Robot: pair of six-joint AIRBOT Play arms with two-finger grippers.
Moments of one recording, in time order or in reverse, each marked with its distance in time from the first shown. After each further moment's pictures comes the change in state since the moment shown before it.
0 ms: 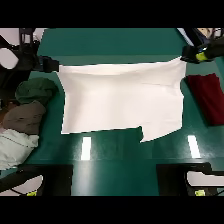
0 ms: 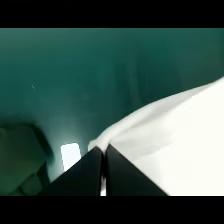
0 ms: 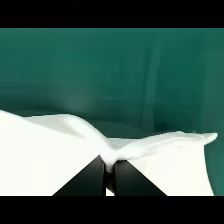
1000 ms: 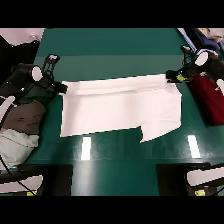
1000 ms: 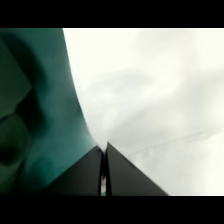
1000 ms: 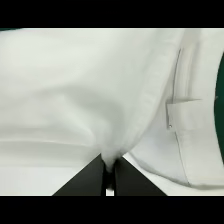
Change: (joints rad) left arm 0.000 -0.138 -0.145 0.093 -0.126 0.000; right arm 0.016 -0.153 -0.178 -0.042 -0.051 -0.008
